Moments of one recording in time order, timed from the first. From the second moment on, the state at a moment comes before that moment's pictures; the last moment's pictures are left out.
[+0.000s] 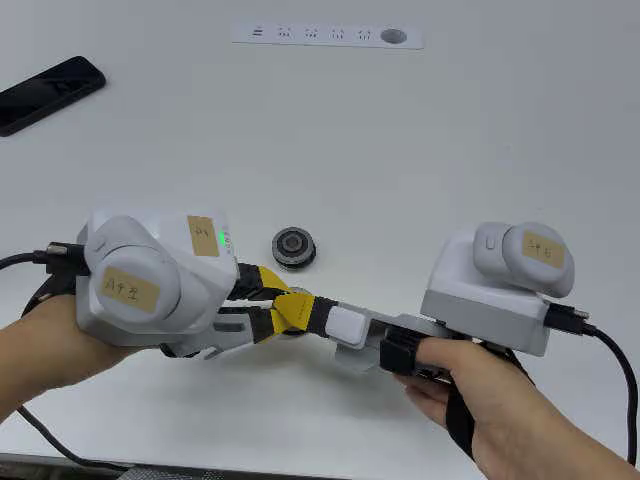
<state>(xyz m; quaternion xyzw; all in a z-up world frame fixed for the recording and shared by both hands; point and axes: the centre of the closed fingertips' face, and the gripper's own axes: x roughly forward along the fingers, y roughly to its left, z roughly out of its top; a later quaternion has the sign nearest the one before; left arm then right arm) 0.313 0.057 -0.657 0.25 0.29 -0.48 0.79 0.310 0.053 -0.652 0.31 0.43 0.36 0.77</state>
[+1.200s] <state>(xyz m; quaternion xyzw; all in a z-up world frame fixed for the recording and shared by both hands) 0.313 0.060 -0.657 0.25 0.29 -0.49 0.79 0.311 0.063 -0.641 0.37 0.43 0.32 0.76</state>
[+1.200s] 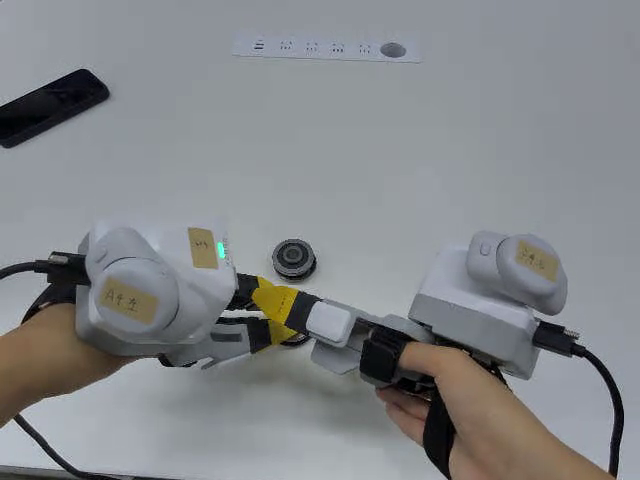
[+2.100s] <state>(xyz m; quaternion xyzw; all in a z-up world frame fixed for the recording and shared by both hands) 0.313 0.059 -0.657 0.25 0.29 -0.49 0.79 0.309 0.056 -0.643 0.36 0.42 0.36 0.75</state>
